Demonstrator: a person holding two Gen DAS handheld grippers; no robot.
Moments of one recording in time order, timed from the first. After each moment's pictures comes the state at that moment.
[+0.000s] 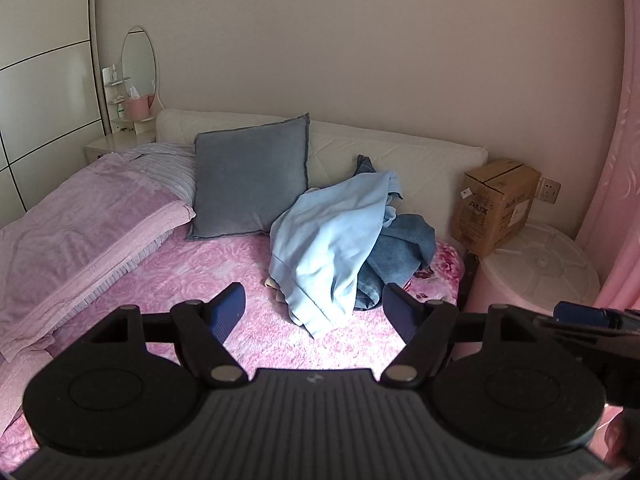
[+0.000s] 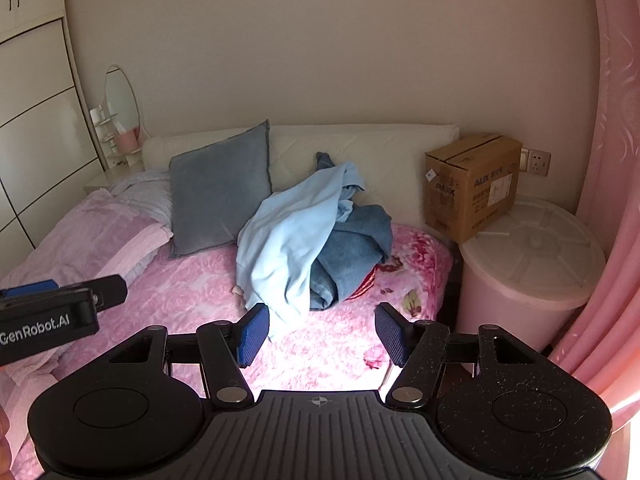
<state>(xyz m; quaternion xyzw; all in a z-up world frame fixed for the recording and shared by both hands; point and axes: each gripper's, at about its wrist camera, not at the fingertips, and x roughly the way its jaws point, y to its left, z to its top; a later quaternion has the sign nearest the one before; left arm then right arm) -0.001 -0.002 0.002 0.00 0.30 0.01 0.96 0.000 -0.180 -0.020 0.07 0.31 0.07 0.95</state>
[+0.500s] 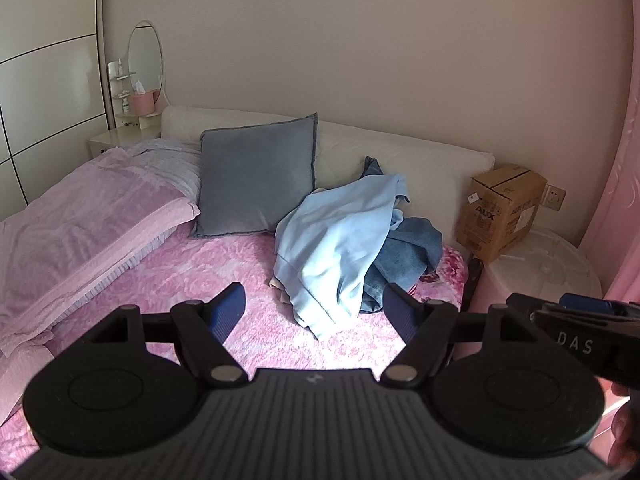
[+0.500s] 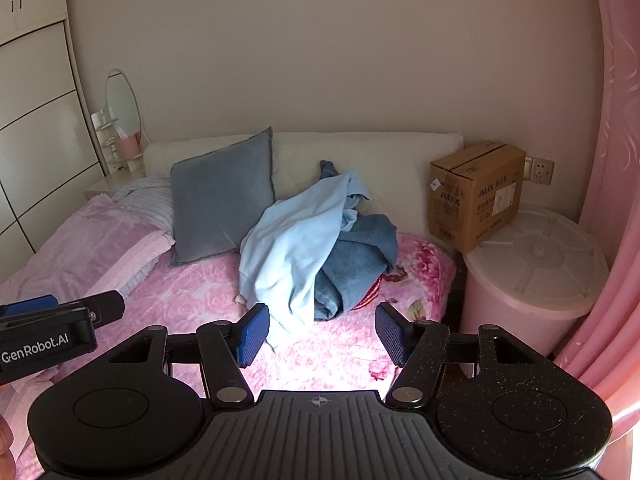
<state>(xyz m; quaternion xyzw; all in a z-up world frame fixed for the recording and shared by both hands) -0.002 0.020 -0.011 -0.02 0.29 0.01 0.96 0.019 -0.180 -0.009 0.06 0.31 0.09 0.94</state>
